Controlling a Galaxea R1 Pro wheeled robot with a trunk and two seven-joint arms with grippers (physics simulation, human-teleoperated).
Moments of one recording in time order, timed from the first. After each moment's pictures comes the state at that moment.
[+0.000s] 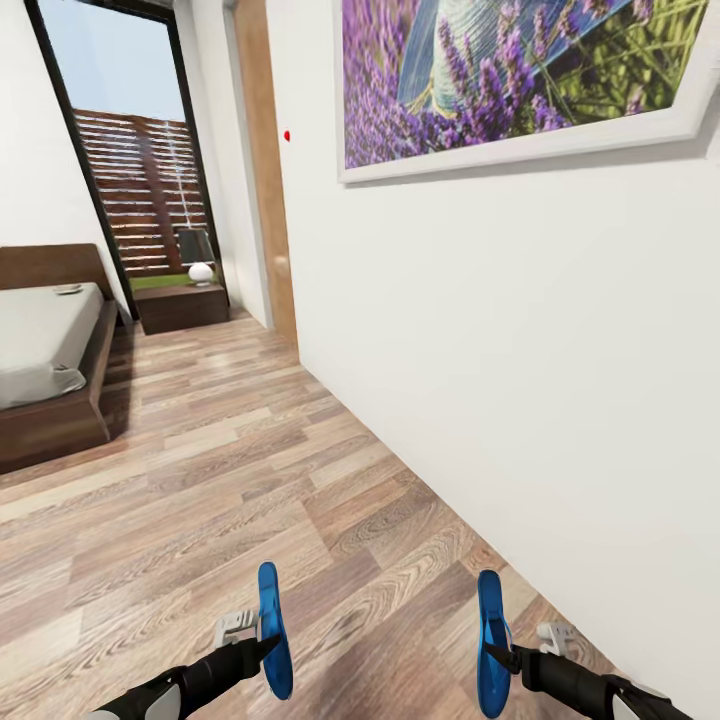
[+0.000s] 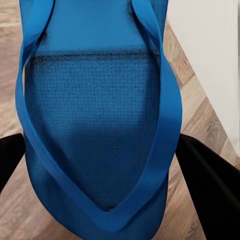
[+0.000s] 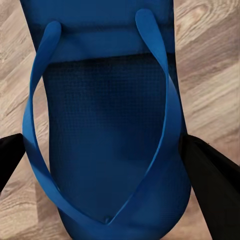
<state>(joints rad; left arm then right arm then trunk) -0.58 0.11 0.10 -0.02 0.23 -0.06 -0.76 -0.54 -0.27 -0.37 -0.09 0.10 -0.06 0.87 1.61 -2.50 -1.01</state>
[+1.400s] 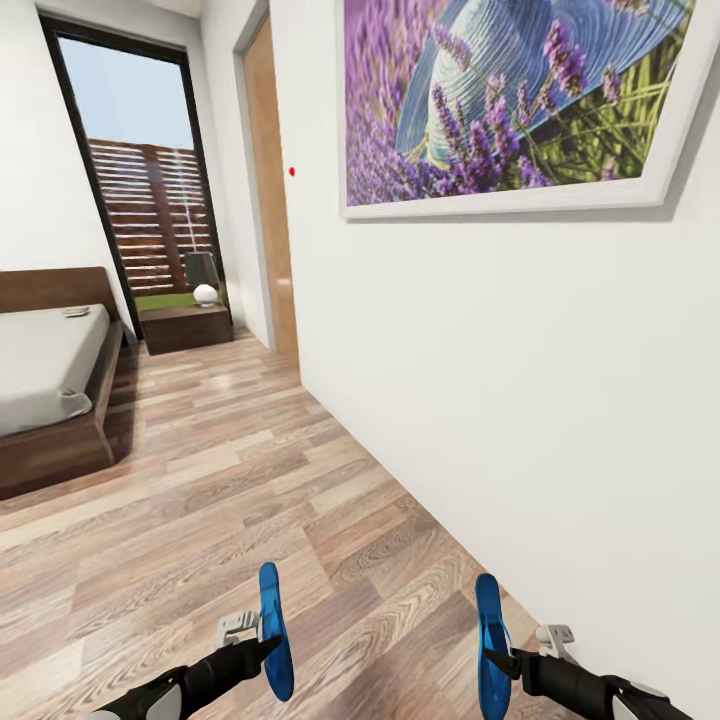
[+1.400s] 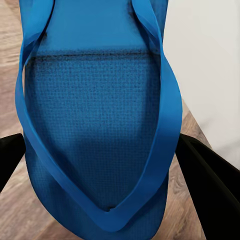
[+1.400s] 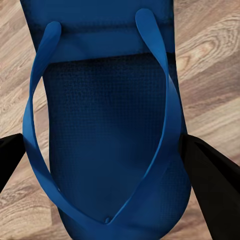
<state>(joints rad) -0.58 0.10 0.10 -0.02 0.23 -0.06 -0.76 -0.54 -0.27 -0.37 -0.09 0.14 -0.06 0.87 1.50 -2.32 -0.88</state>
